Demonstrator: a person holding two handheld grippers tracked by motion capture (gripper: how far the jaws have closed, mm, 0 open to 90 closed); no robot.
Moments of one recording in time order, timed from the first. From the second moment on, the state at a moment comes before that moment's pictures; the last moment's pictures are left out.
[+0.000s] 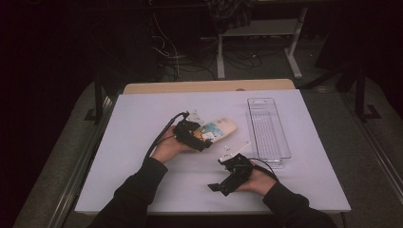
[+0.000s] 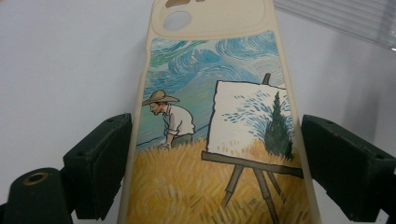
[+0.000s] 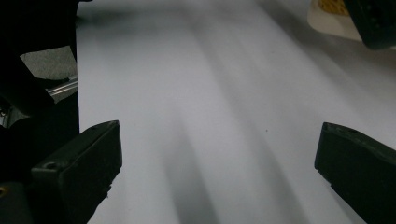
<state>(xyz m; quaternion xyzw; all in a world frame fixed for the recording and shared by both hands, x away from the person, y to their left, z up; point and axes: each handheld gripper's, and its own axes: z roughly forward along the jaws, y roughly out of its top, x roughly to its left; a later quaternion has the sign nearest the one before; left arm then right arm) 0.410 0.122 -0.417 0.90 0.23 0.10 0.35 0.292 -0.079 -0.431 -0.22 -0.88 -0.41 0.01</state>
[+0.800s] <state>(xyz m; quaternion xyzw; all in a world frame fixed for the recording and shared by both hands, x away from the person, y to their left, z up) 0.375 0.192 -0.385 0.89 0.24 0.11 0.37 0.293 -0.080 -0.430 -0.22 -0.88 -0.41 0.00</state>
